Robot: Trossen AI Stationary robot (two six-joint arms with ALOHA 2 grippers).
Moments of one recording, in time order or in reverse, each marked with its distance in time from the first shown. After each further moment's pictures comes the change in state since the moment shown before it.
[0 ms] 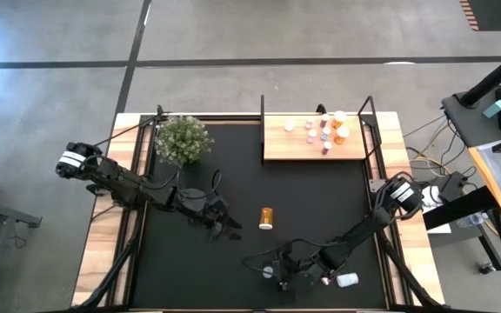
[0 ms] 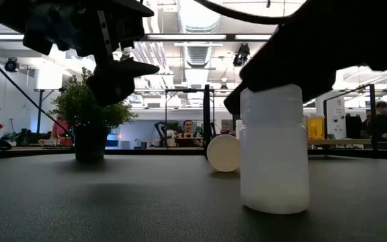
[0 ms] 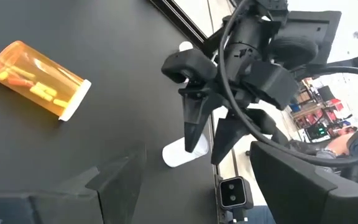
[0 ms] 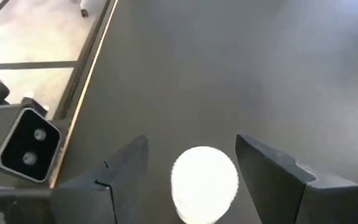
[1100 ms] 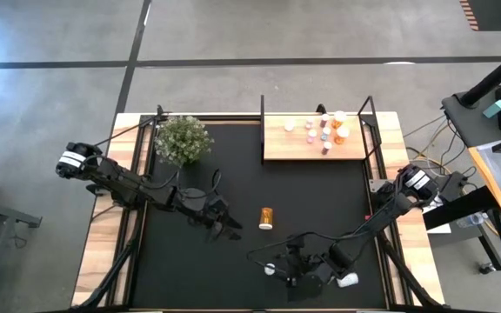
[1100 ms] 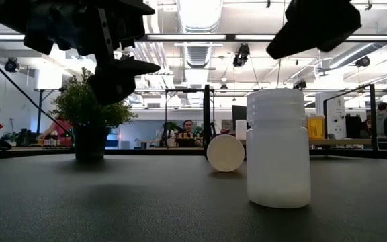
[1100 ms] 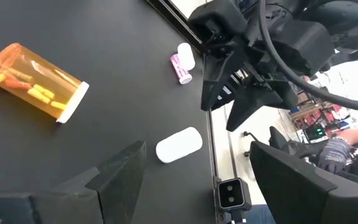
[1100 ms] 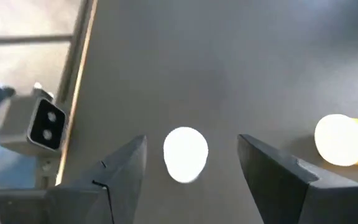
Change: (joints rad) left arm 0.000 0.000 0.002 0.007 0.003 -0.002; right arm 0.025 -0.165 0.089 -0.432 -0.001 0.114
